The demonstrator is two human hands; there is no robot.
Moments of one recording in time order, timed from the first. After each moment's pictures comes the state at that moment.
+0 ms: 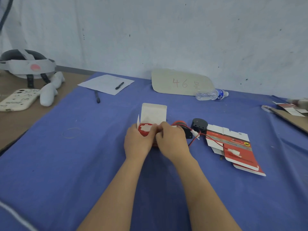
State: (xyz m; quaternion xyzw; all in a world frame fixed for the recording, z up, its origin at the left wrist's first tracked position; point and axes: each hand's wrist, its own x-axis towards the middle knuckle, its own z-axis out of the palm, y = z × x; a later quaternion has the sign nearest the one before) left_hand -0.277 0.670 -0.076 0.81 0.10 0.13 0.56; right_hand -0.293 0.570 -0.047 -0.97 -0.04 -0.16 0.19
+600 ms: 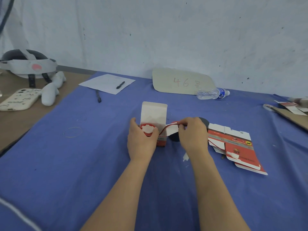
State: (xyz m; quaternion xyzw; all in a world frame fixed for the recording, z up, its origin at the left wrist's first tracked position) left_hand -0.280 0.663 -0.078 0.81 0.10 0.17 0.56; right_hand -0.288 0.534 -0.037 -0.94 0.09 -0.23 0.25
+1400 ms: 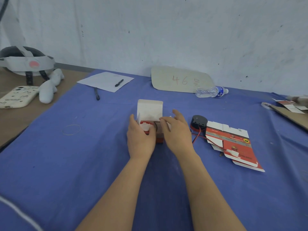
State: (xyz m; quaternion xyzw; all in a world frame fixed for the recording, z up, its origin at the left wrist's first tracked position) left_hand -0.281 0.660 -0.081 0.80 0.08 0.19 0.57; right_hand -0.287 0.558 -0.054 -0.93 -0.02 -0.20 0.31
